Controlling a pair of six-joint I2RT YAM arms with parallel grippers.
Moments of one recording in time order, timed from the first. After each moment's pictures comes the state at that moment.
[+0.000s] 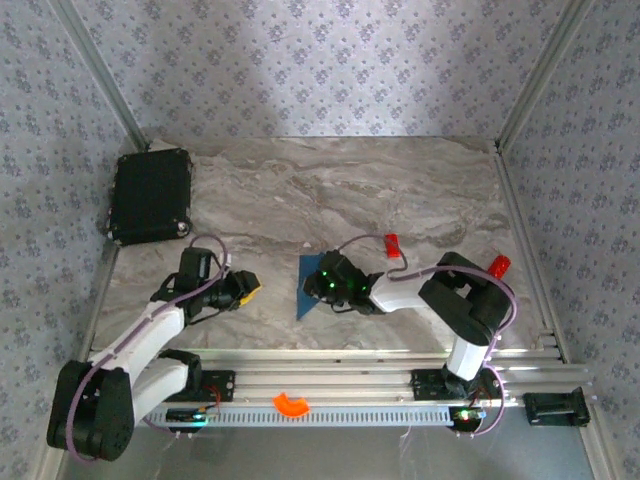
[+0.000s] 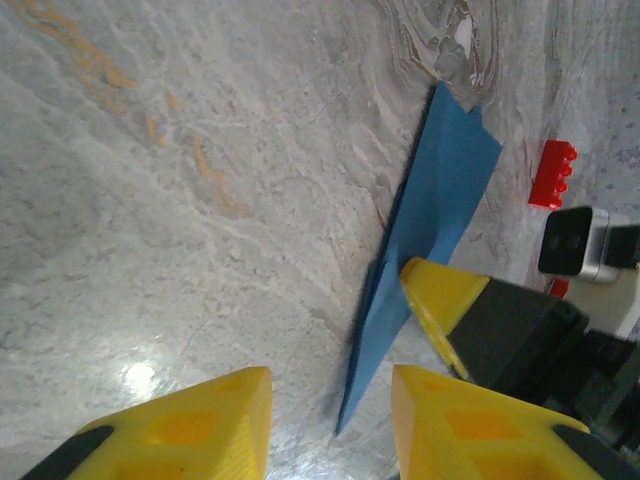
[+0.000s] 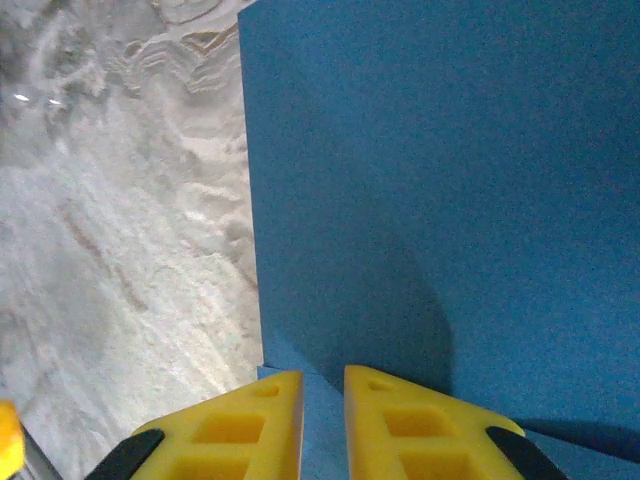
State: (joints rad) left arm -0.24 1.00 0.38 -0.27 0.57 -0.91; right arm 0.94 1.75 0.72 0.29 -0.03 1.19
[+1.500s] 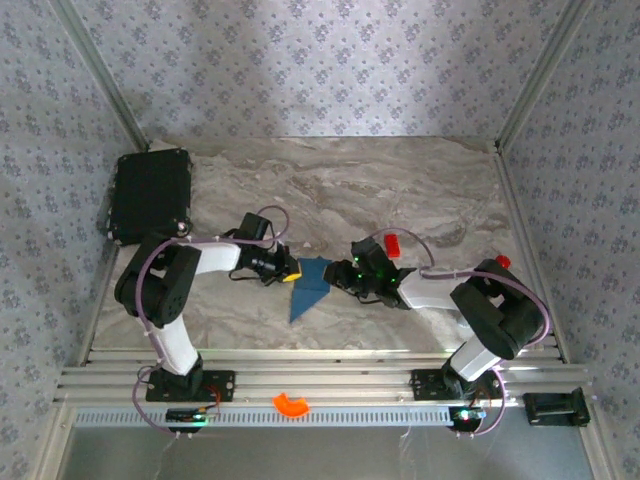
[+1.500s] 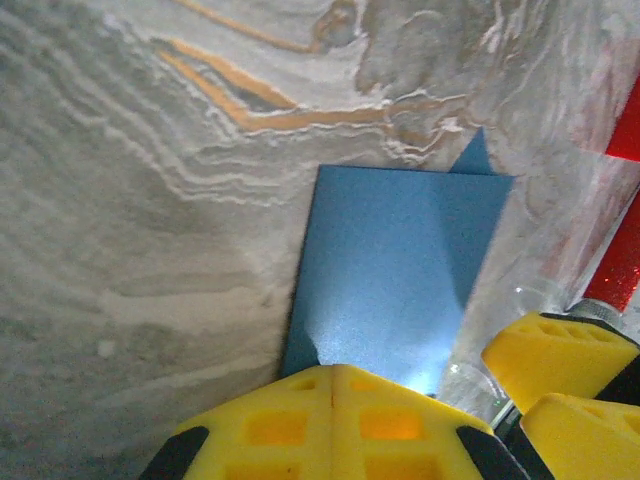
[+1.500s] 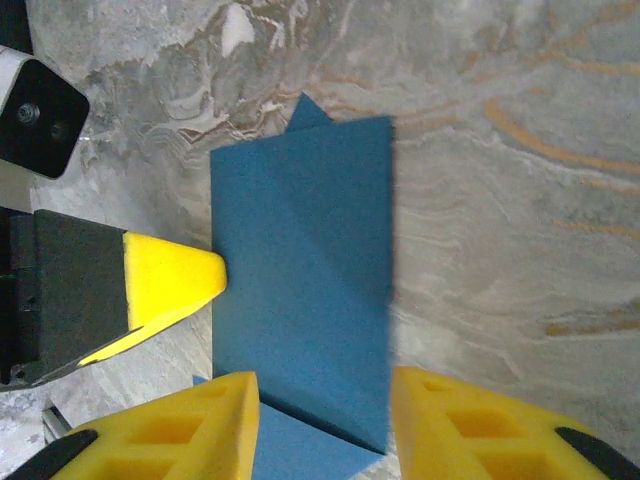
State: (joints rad) left arm -0.44 1.78 0.82 -0.13 0.67 -0.78; right arm 0.73 1.58 0.59 0.25 -0.23 1.04
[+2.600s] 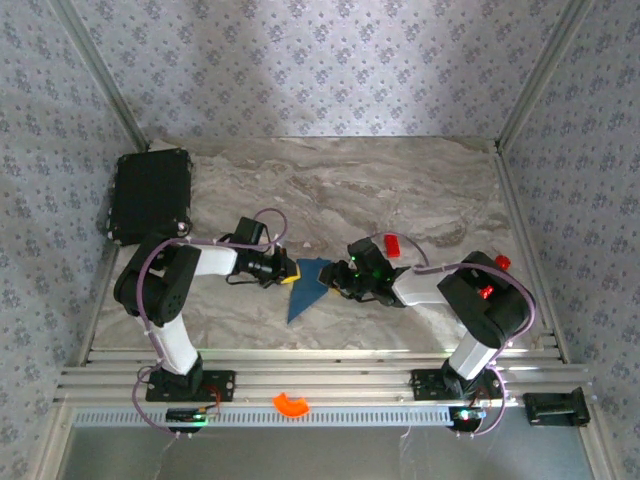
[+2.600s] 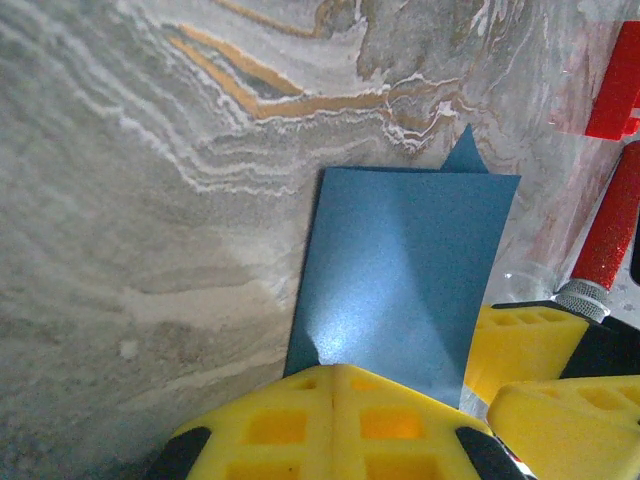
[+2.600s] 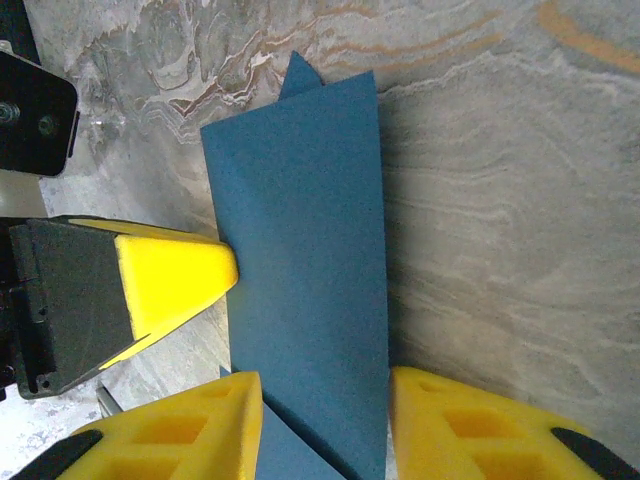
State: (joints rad) left arm -0.42 1.78 0.76 -0.03 0.72 -0.75; right arm 0.72 1.66 0.61 0.33 -0.32 1.14
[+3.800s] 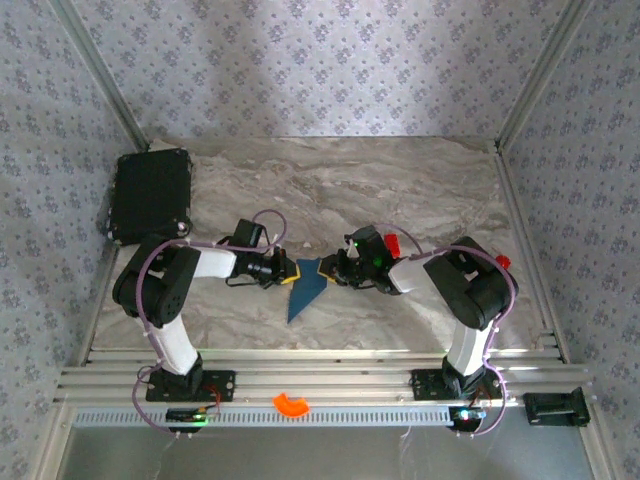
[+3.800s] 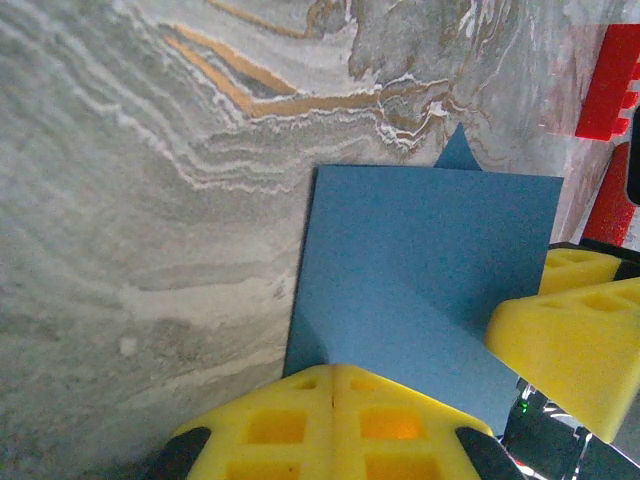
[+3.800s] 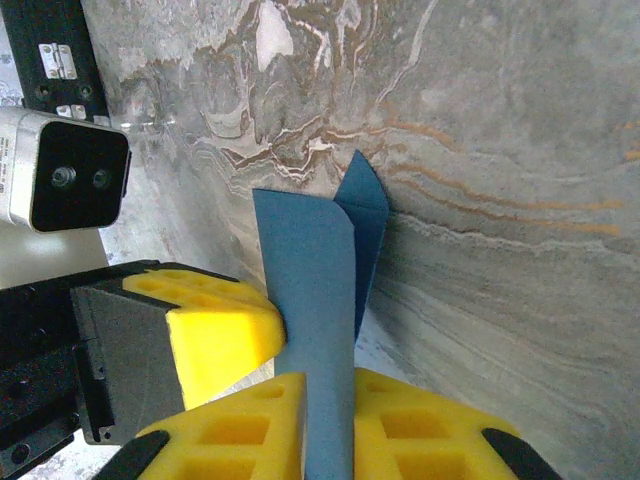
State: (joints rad) left arm -0.42 1.77 0.73 0.03 0.72 -0.76; right arm 0.63 1.80 0.69 0.43 -0.50 1.11
